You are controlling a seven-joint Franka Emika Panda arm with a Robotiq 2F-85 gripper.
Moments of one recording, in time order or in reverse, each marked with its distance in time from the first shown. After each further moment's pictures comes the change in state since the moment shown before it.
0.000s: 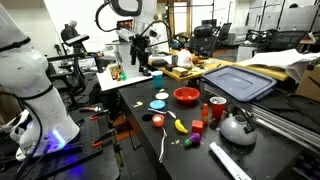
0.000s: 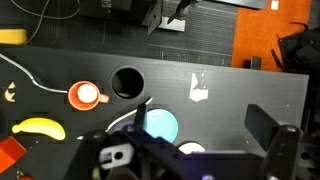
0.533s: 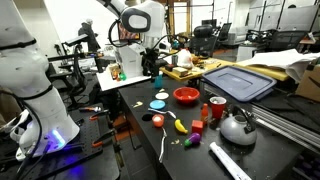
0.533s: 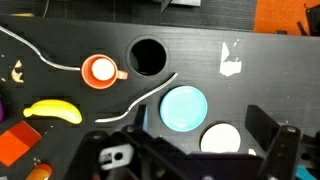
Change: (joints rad) arm -0.030 0.168 0.005 0.008 0.000 0.242 0.007
